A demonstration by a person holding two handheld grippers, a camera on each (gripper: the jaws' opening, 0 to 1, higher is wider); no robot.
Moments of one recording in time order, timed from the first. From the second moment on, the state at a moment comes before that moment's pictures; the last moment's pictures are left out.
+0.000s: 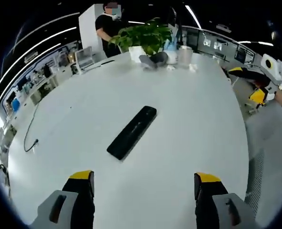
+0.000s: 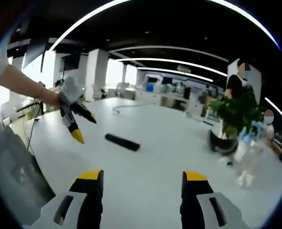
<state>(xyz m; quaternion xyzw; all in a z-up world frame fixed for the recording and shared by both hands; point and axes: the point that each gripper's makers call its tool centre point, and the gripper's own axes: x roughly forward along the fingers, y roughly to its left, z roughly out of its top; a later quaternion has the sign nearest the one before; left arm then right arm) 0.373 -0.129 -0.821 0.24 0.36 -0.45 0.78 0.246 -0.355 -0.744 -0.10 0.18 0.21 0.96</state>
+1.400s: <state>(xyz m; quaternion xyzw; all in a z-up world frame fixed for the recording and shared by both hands) 0.402 -0.171 -0.866 0.34 0.40 -0.52 0.67 0.235 -0.349 -0.762 -0.09 0.21 0.21 0.95</state>
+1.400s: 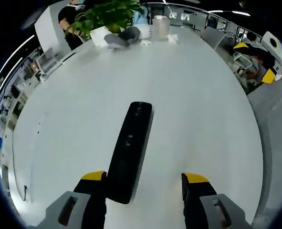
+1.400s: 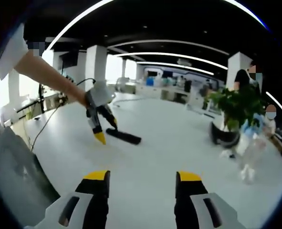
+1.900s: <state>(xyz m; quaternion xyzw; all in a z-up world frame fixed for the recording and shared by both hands) 0.388 -0.168 -0.867 0.34 0.40 -0.55 0.65 0.237 -0.350 -0.762 -0.10 0.22 0.21 0.95</state>
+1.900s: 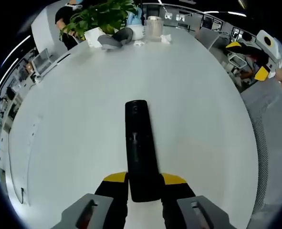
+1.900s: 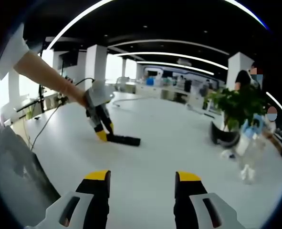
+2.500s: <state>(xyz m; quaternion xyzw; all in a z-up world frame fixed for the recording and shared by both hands) 0.364 -0.168 -0.866 0.40 0.41 -0.57 0.59 0.240 -0.350 -0.760 -0.10 0.22 0.22 0.95</state>
